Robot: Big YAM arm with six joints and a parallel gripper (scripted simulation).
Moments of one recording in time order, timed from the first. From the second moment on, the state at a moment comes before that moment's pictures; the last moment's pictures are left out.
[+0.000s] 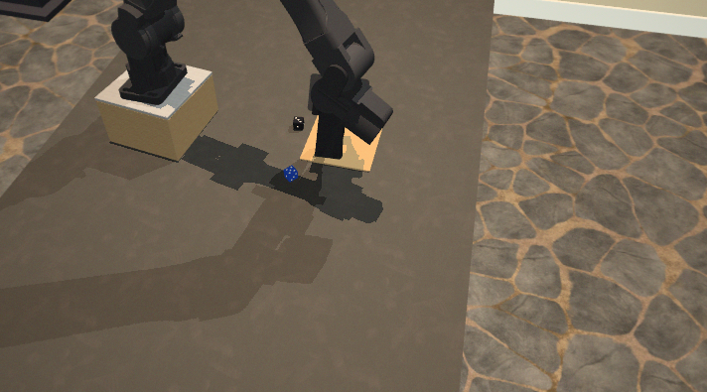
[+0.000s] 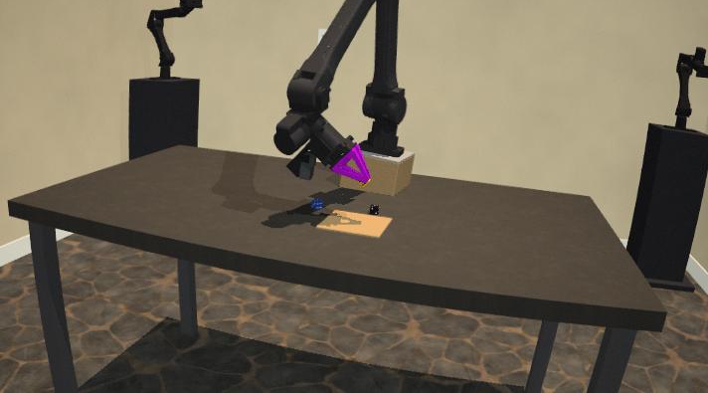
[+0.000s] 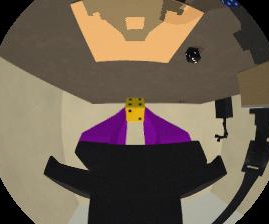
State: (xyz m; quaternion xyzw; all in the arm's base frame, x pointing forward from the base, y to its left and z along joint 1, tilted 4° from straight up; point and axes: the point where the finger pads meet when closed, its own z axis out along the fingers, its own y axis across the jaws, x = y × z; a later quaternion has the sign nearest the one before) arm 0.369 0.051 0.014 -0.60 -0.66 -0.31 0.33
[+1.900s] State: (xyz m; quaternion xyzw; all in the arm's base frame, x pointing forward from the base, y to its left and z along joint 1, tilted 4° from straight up) arm 0.370 0.054 -0.059 -0.59 -0.66 -0.31 0.33
